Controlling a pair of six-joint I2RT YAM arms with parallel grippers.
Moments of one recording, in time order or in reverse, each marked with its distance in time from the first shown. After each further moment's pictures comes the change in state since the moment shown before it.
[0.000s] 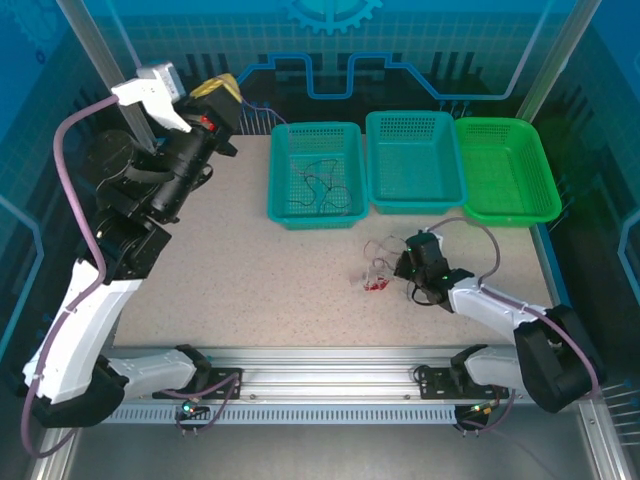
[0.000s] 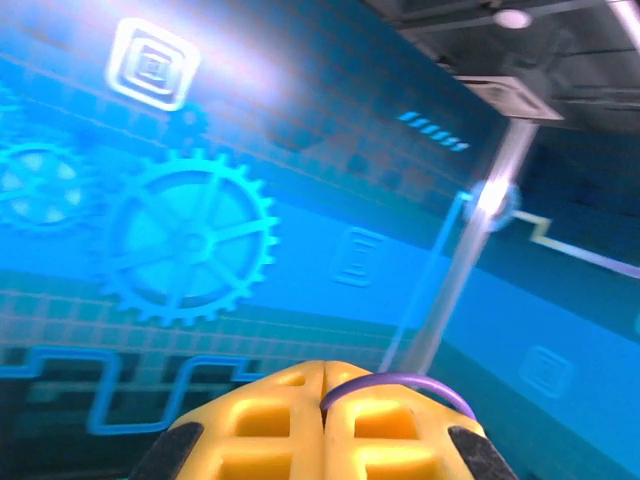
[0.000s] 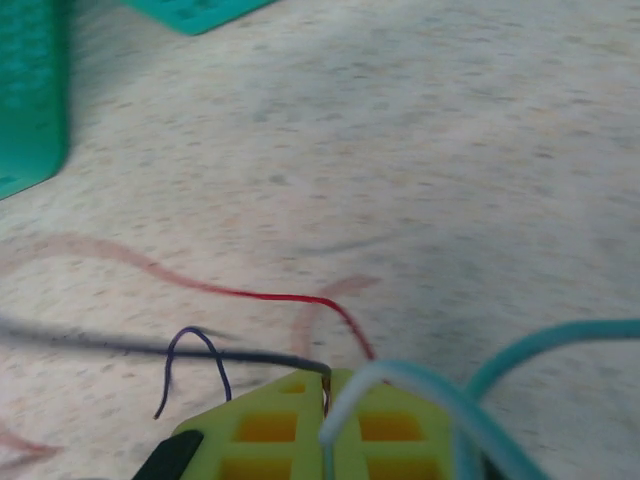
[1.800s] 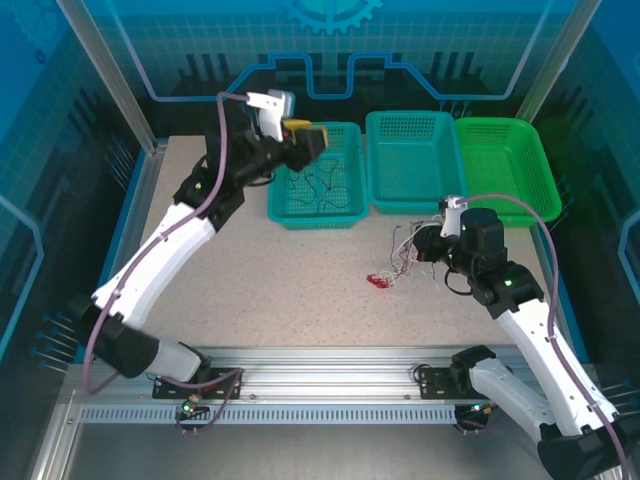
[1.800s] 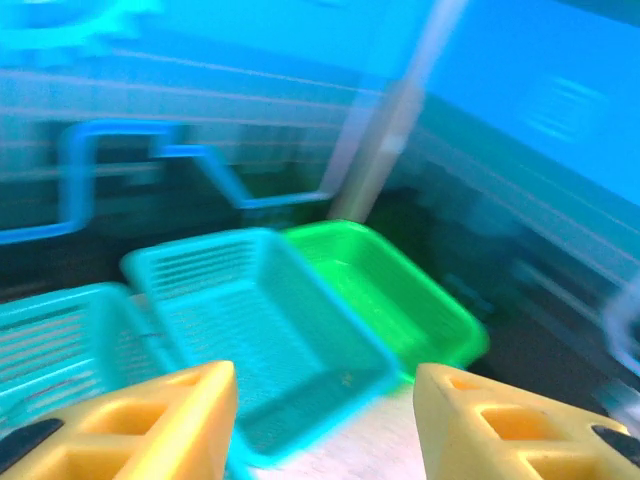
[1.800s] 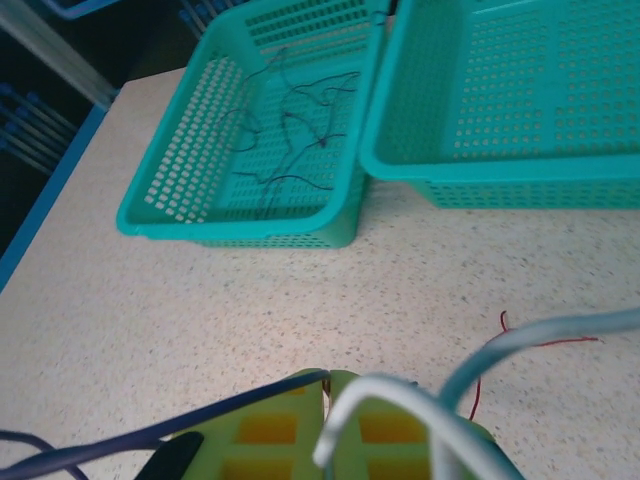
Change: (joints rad) left arm 0.047 0.264 -0.220 0.117 0.508 0.049; right arm -0.095 -0.401 0.394 -0.472 -0.396 -0.358
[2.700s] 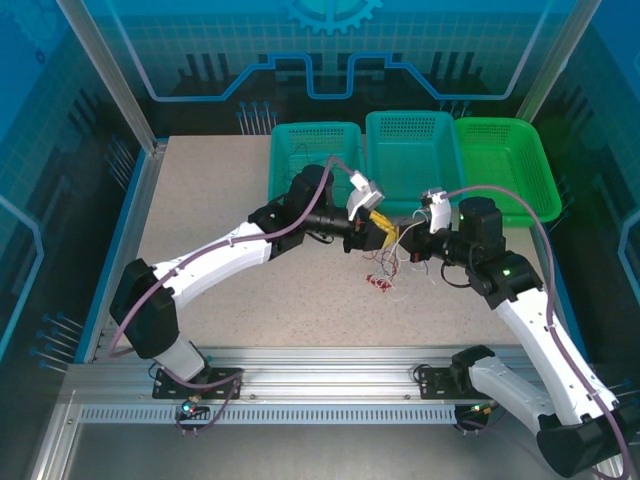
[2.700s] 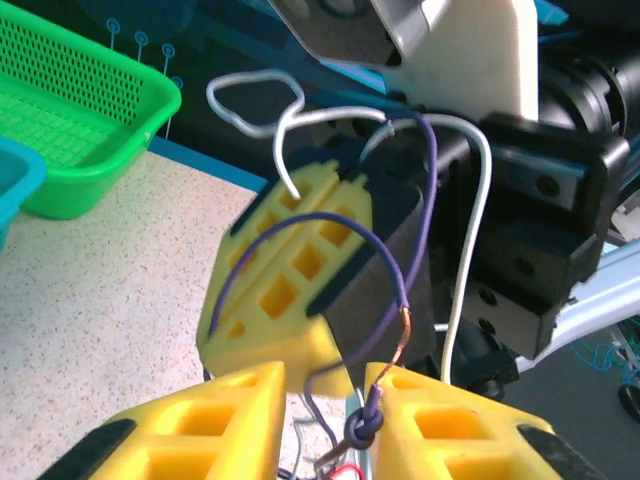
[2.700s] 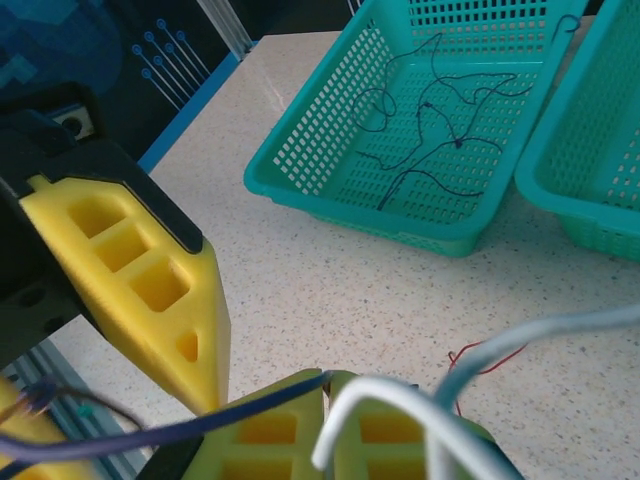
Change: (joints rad) left arm -0.251 0.197 -0.174 0.123 0.449 0.124; right arm 0.014 0.059 0.064 0.019 -0.239 -0.120
